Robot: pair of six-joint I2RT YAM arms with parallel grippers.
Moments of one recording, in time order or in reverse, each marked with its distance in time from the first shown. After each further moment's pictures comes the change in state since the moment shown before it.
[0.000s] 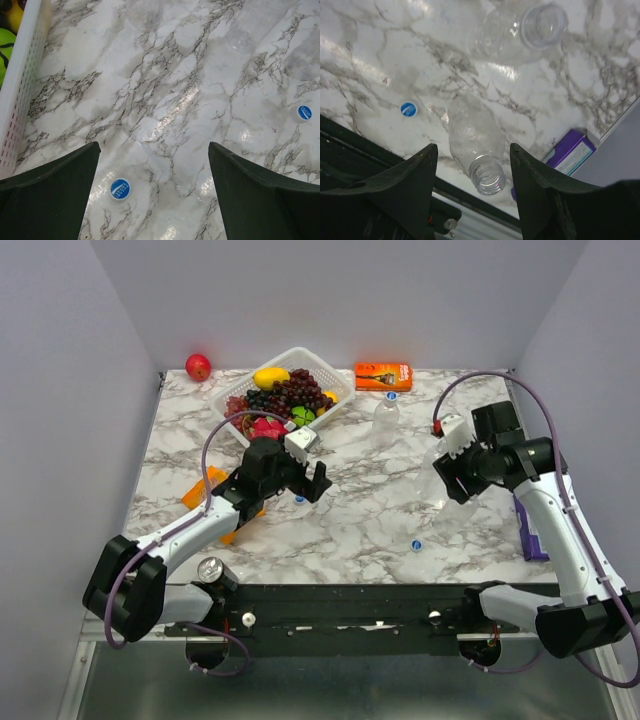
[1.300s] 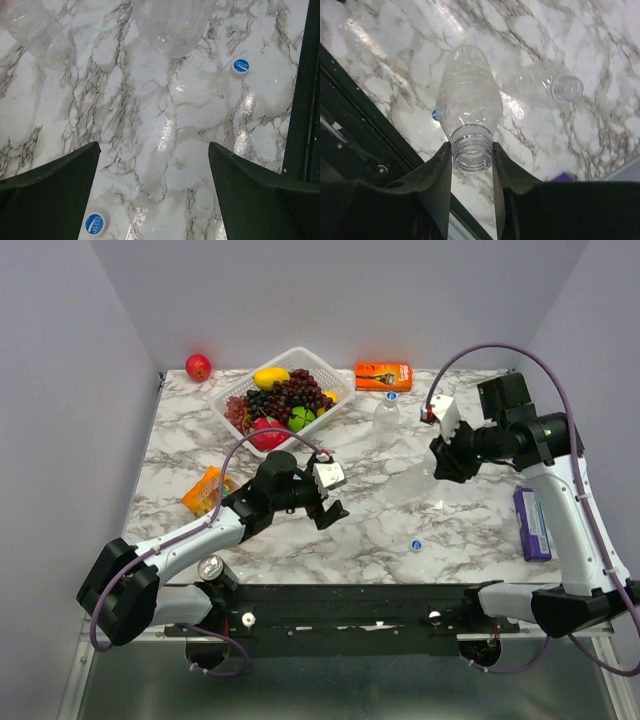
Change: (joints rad) left arm -0.152 -0.031 -0.027 0.004 0.177 0.274; right arm 0.005 0.080 0.255 -0.173 -0.259 -0.199
